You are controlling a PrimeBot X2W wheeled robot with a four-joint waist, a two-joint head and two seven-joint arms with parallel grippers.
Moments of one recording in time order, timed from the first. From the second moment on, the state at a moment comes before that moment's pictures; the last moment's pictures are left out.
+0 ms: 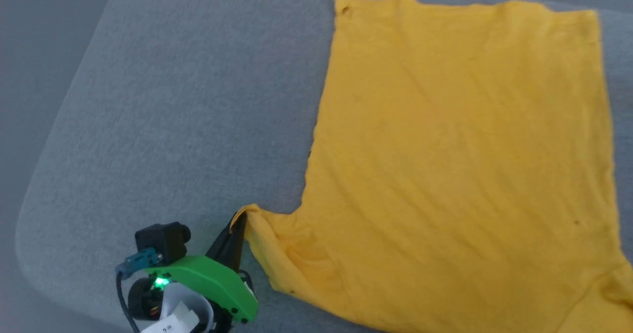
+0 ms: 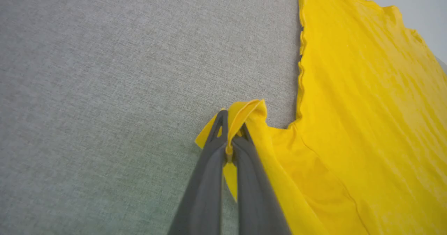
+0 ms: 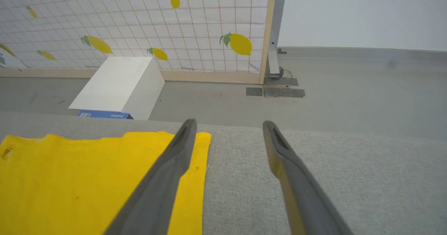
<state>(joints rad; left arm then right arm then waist) 0.02 0.14 -0.22 -0.14 -0.54 0.06 0.19 -0.79 -0.35 -0.31 0.40 0.15 0.13 0.44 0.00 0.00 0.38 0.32</state>
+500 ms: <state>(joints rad) -0.04 0.09 -0.25 -0.06 -0.58 0.01 0.09 -0.97 -0.35 -0.38 0.38 -0.09 0.13 1.02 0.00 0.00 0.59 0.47</state>
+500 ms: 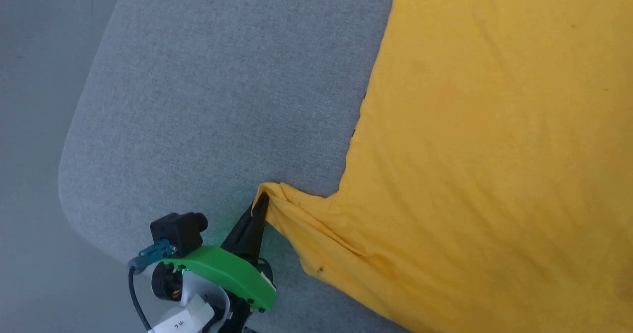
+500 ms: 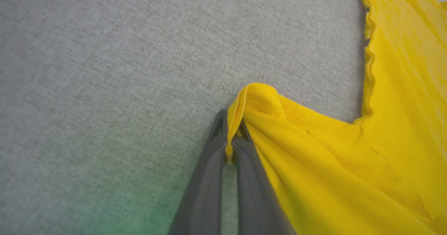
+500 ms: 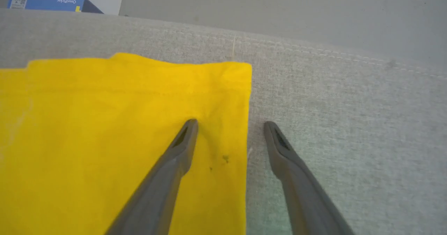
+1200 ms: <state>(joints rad) 0.02 0.17 -0.21 -0.03 -0.58 0.05 0.12 -0.45 -0.27 -0.44 0.14 0.09 0.13 0.24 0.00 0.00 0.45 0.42</state>
